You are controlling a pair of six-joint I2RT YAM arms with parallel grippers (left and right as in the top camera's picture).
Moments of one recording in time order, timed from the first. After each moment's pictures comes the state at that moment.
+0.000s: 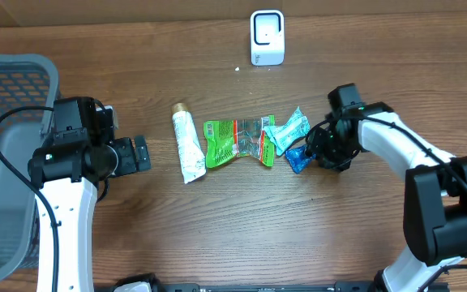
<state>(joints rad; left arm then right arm) 0.18 1.26 1.17 -1.09 0.02 -0.07 0.23 1.85 1.14 -0.78 -0.29 0.59</state>
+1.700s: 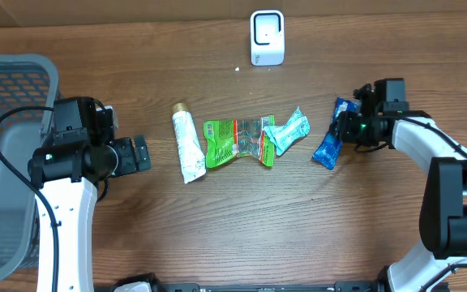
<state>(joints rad) 0.18 1.26 1.17 -1.09 0.02 -0.07 0.00 1.86 1.07 -0.40 -0.35 0.19</state>
